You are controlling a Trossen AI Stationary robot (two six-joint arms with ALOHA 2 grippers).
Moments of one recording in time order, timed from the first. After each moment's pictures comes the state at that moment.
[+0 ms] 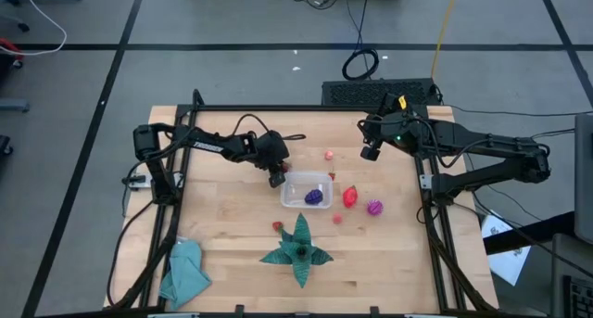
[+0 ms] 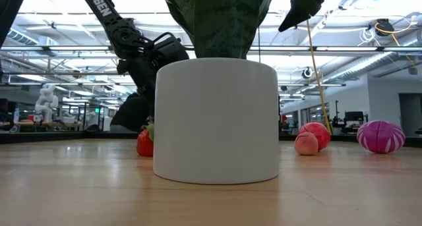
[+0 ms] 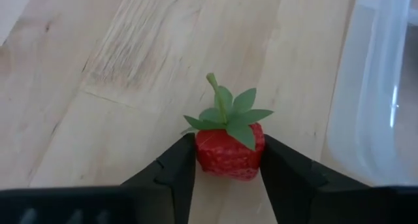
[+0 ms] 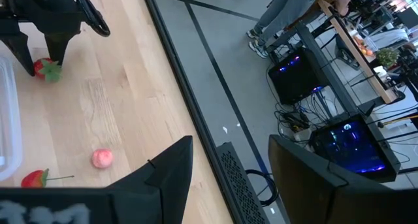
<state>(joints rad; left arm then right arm) 0.33 1.80 0.89 -0.05 0.13 -0.03 -0.15 1.08 1.11 -0.68 0.62 -0.27</state>
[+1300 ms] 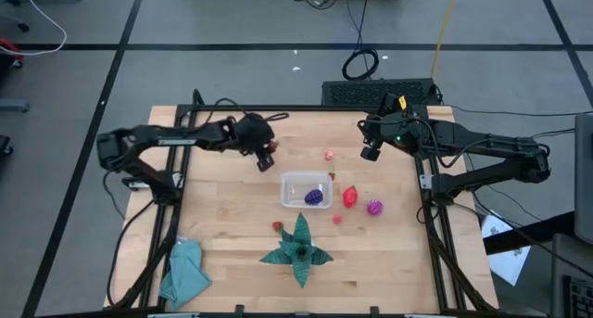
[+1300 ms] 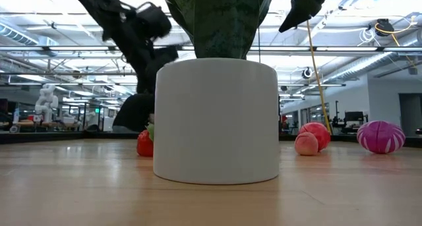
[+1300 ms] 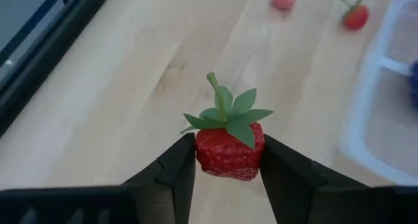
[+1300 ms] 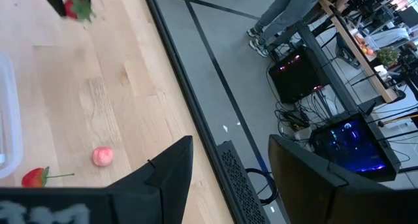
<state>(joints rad) 0.40 1.47 0.89 -0.28 0.00 -0.01 -0.15 1.08 1.11 -0.68 0.62 -0.27</state>
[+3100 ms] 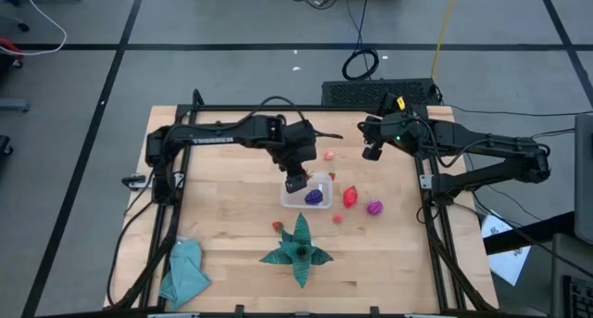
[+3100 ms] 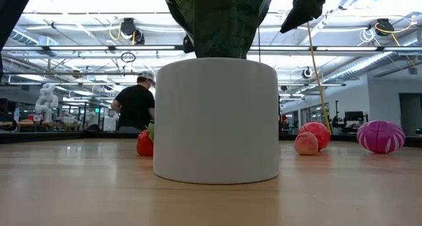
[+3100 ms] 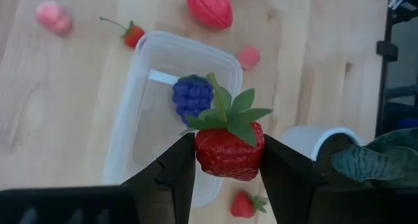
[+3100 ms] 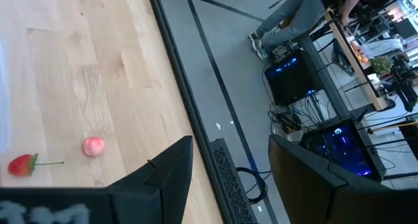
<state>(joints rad) 0.15 1.90 1.78 -0.98 0.31 -0.16 -0.15 1.08 1.11 -0.69 0.63 -0.33</state>
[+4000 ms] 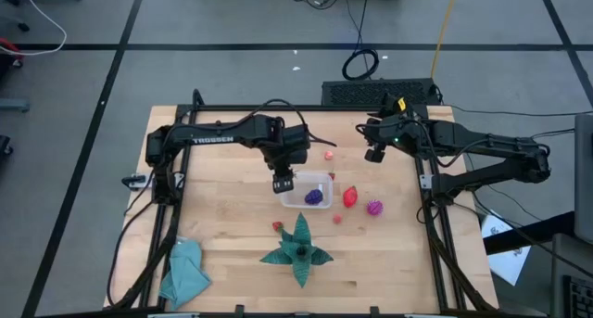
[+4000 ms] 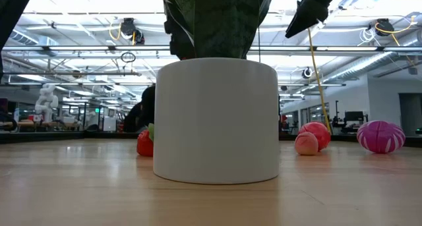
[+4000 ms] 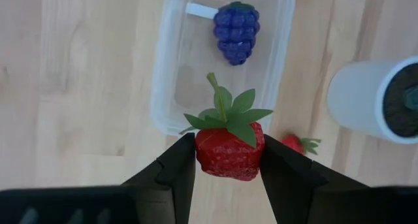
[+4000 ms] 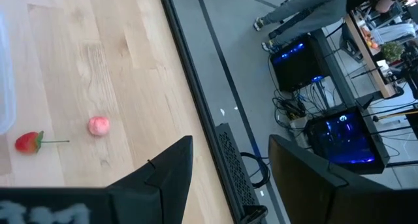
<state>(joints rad) 0.15 1.90 1.77 -1.19 0.19 -0.02 -0.15 1.08 1.11 -0.78 0.63 -0.29</state>
